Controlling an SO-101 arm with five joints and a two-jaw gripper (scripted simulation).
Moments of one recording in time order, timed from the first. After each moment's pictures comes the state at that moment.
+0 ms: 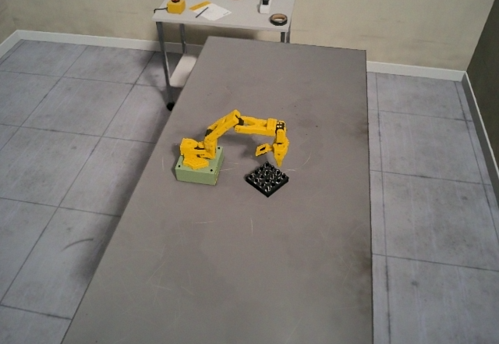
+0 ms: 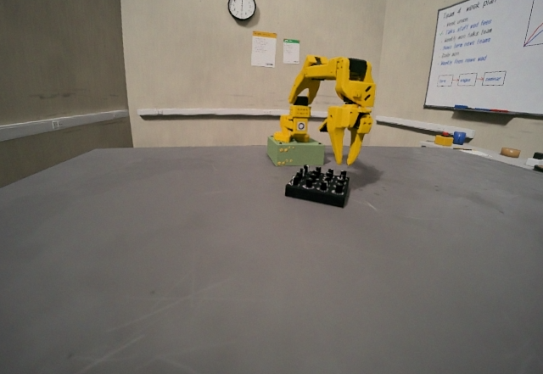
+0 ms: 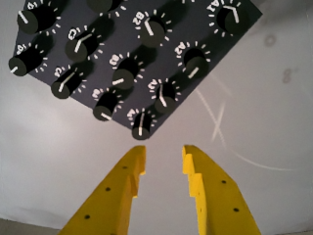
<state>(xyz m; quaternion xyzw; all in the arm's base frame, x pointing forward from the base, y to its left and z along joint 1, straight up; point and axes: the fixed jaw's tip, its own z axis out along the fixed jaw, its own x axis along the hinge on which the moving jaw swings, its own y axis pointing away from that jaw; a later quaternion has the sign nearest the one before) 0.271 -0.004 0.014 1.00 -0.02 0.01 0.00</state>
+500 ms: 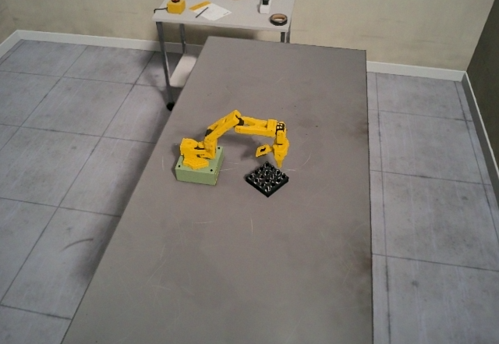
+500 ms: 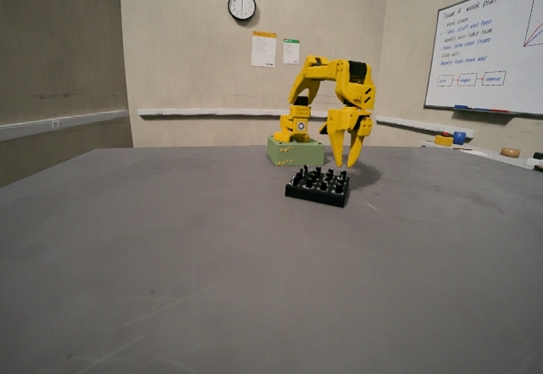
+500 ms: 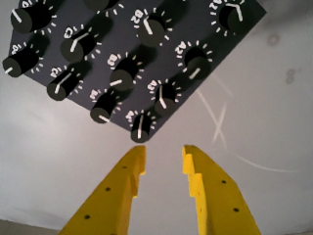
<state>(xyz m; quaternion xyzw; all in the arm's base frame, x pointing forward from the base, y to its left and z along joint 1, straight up) 0.272 -0.003 0.010 1.00 -0.02 0.02 0.00</state>
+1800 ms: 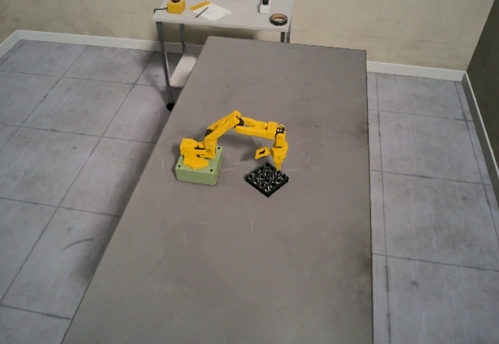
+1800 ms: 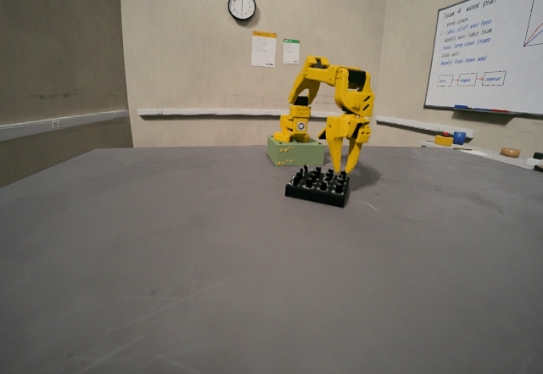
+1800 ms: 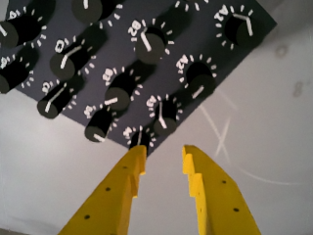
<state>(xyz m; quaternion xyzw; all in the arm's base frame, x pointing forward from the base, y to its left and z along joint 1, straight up) 0.268 -0.004 -0.003 1.00 -0.02 0.01 0.00</state>
